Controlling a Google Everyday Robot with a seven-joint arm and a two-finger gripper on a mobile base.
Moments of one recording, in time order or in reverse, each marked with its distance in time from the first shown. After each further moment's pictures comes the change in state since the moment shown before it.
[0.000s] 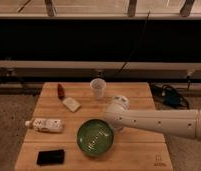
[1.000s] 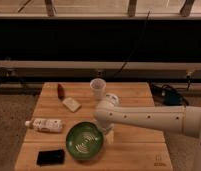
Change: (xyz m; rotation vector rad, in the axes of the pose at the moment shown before) arm -0.082 -0.020 -0.006 -0.017 -0.184 -0.158
